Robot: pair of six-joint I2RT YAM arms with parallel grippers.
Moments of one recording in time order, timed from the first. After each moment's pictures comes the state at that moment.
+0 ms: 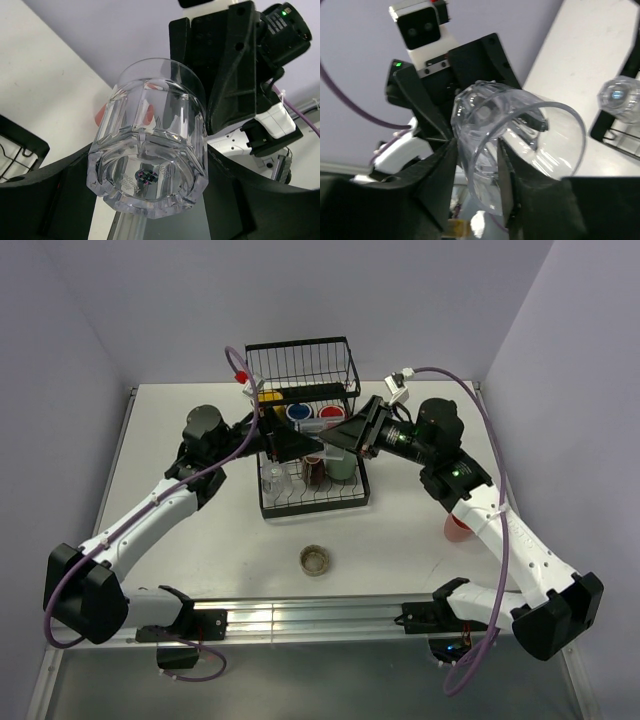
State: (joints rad) left arm -0.51 1.29 1.02 0.41 0.80 -0.92; right arm 0.49 1.12 1.11 -0.03 -0.58 1.05
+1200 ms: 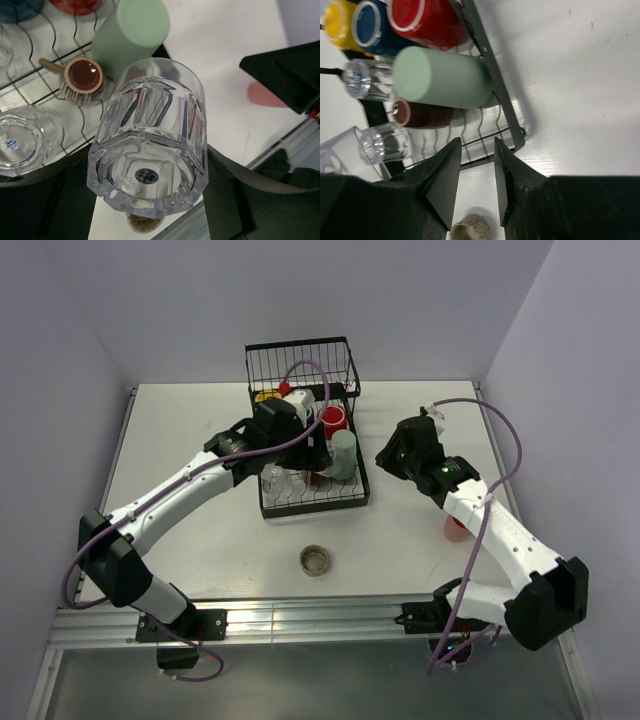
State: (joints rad) left arm -0.73 1.51 1.42 -0.51 0.07 -0.51; right arm 0.42 1.16 1.02 -0.52 0.22 0.81
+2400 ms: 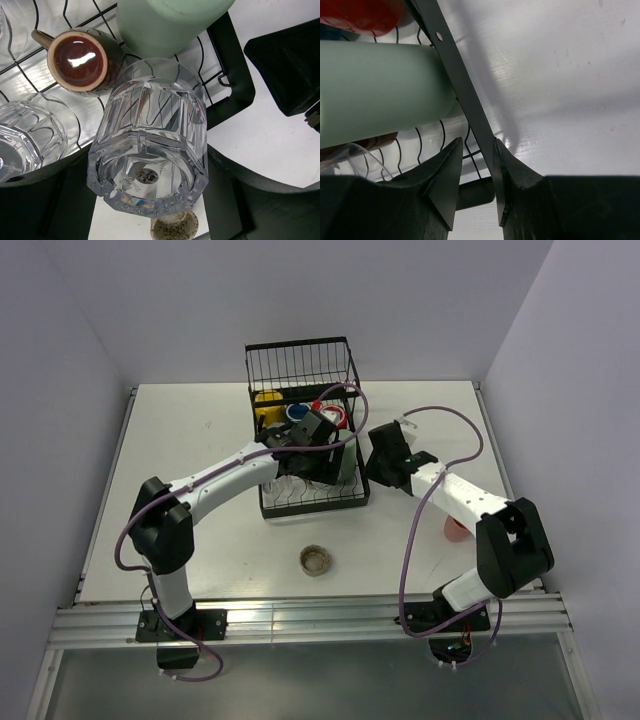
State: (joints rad) left arm -0.82 1.81 1.57 -0.68 -0.12 -0.46; right arm 0.45 1.48 0.98 -0.38 0.27 0.79
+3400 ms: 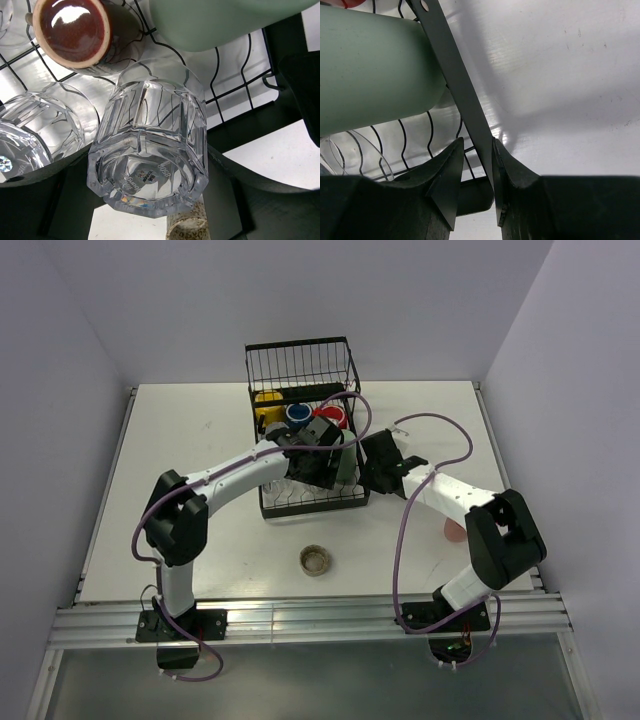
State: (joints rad) left arm -0.82 1.90 1.61 -0.76 -0.21 -0.46; right arm 0.49 1.54 0.94 -0.34 0.27 0.79
